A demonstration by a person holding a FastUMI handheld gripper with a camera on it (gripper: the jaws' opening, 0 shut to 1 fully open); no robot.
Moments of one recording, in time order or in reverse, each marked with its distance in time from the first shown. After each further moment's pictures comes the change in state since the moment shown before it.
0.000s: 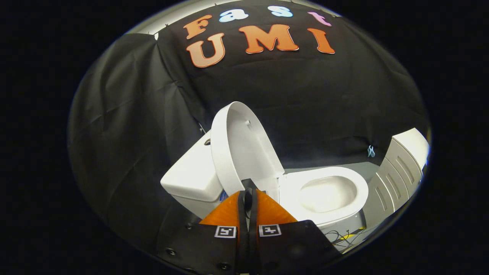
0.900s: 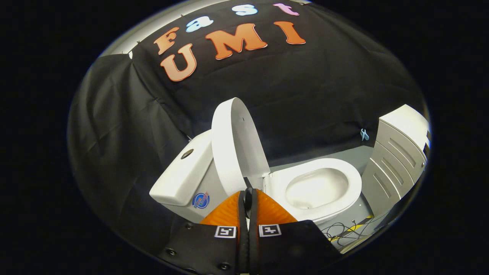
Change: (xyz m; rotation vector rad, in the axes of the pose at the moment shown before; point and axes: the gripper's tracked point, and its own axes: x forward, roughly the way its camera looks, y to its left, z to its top) arm -0.021 -0.088 0.012 0.180 -0.004 -0.004
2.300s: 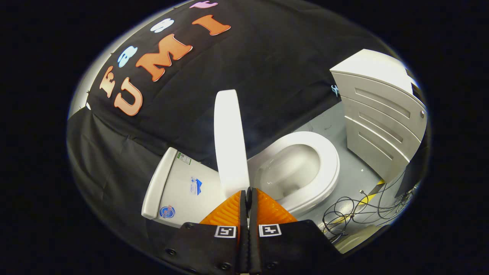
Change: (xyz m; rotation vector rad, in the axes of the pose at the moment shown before) arm -0.010 -0.189 -0.008 0.397 0.082 -0.044
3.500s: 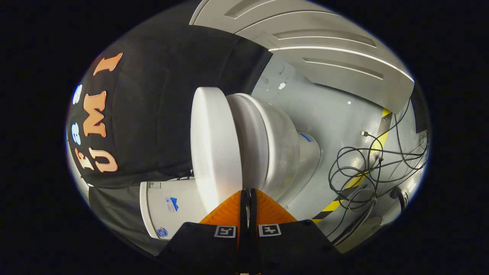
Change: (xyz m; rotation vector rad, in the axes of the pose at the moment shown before) arm 0.076 -0.227 -0.062 0.555 0.241 0.002
